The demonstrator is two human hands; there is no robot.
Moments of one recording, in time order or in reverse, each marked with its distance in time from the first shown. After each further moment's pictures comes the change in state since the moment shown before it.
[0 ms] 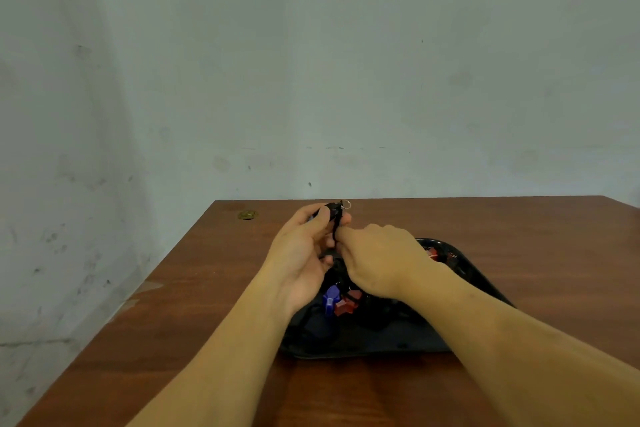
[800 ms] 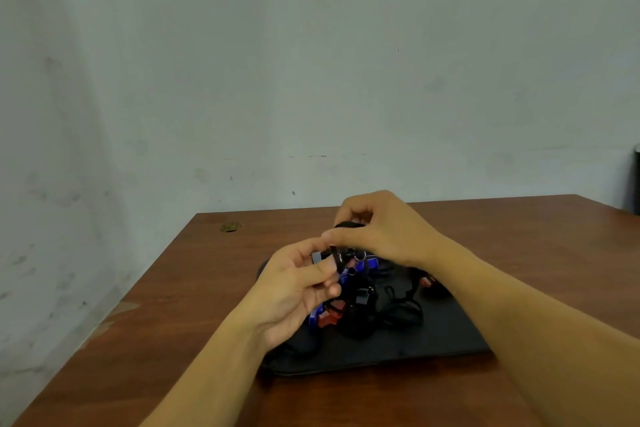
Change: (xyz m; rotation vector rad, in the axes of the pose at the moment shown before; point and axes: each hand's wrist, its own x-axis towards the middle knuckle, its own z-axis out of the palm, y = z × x) left_hand -0.017 -0.013 -0.005 0.001 -0.317 -0.046; right_hand -0.007 0.037 -0.034 0.831 0.171 -0.012
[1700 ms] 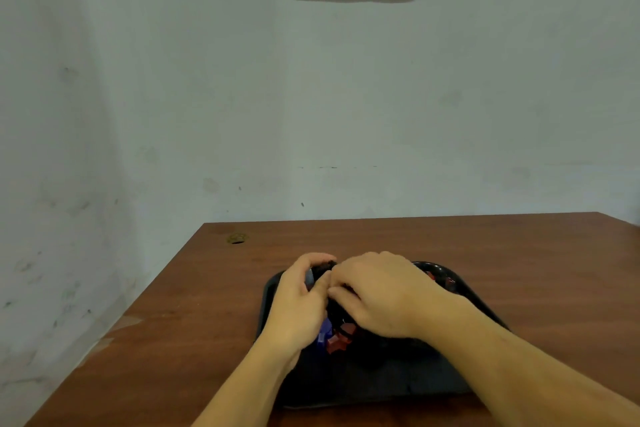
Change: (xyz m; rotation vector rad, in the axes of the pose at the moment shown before) left_hand 0.022 -0.024 -0.019 0.561 0.309 0.199; right_hand -0.002 0.009 0.033 -0.690 -0.277 -0.126
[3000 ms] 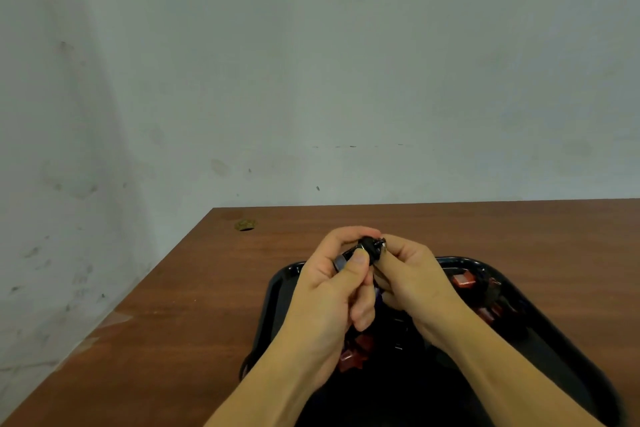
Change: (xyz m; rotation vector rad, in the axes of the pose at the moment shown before) left_hand 0.013 0.005 0.027 -0.506 -0.159 0.026; right_hand 0.033 0.041 0.066 1.377 0.393 0.375
